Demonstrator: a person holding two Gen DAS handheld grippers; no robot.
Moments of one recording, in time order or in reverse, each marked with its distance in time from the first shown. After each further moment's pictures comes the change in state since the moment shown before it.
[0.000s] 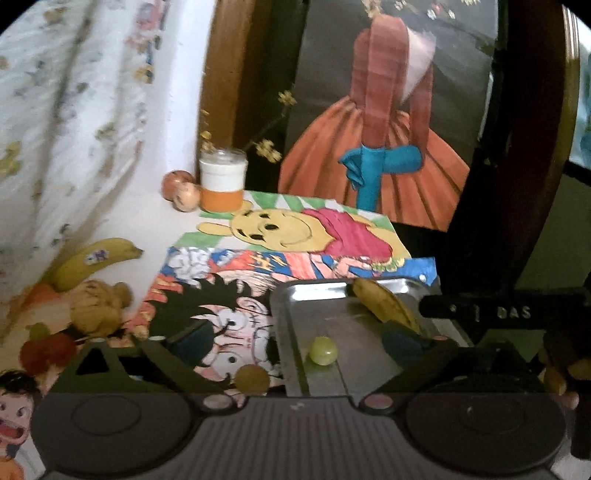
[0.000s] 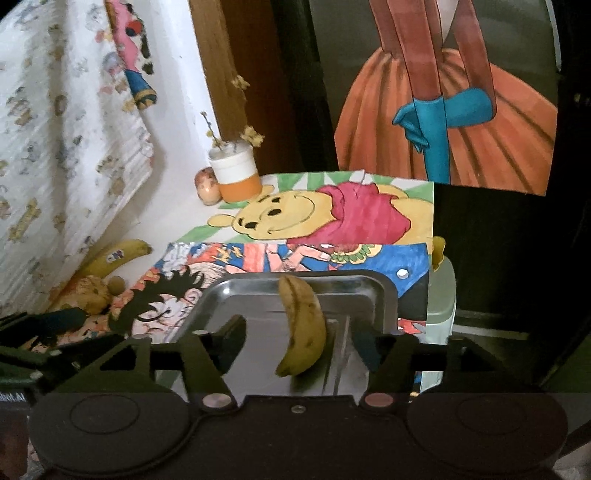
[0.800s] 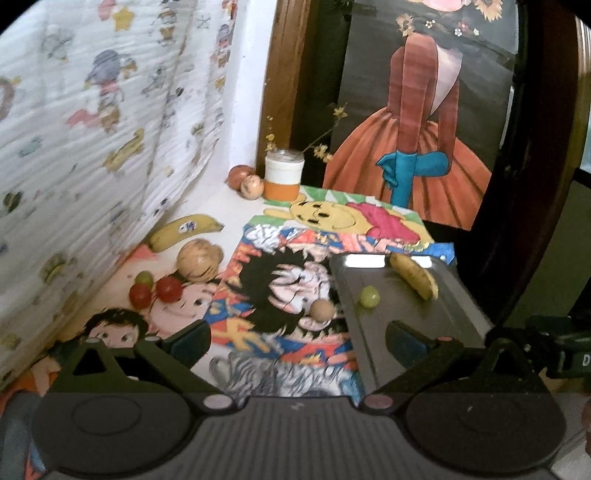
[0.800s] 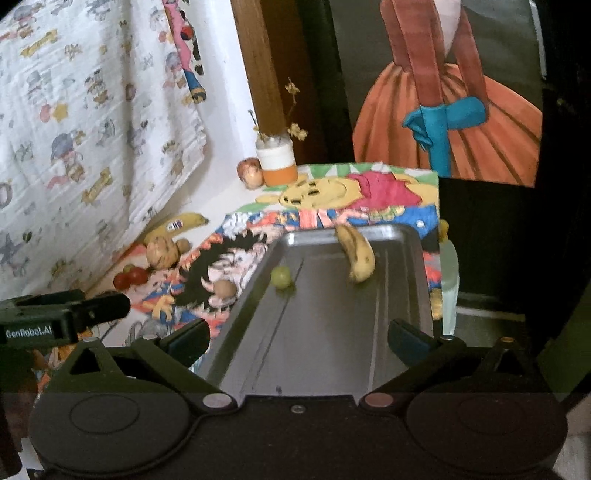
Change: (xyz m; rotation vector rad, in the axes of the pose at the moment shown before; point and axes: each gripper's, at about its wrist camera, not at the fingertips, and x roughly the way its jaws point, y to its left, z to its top) left arm -0.105 0.032 -0.040 -0.037 0.017 0.108; right arm -0.100 0.064 -0.074 0.010 0.010 -0.009
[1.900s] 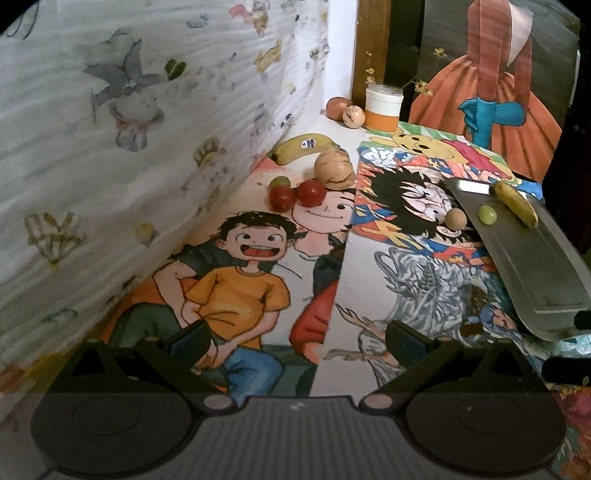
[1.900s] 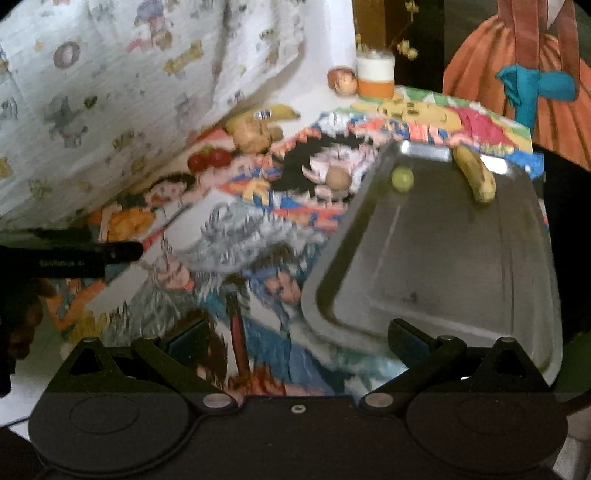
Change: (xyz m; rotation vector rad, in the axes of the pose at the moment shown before) left arm -0.018 0.098 -0.046 -0.038 0.181 0.191; right arm 0.033 0.090 -0.032 -0.191 0.219 0.147
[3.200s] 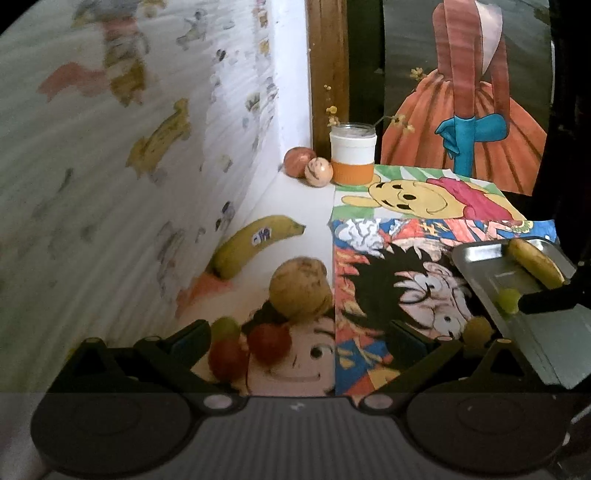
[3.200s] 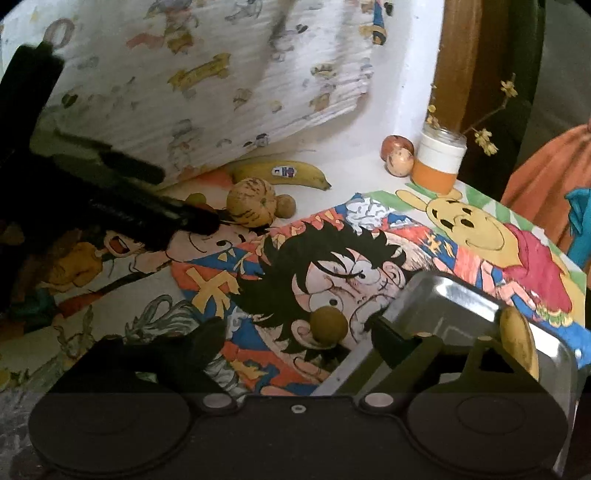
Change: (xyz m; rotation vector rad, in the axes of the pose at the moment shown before) left arm 0.098 -0.035 0.109 0.155 -0.135 -0.058; right arm 0.097 -0.021 0.088 -0.340 -0.109 0.045
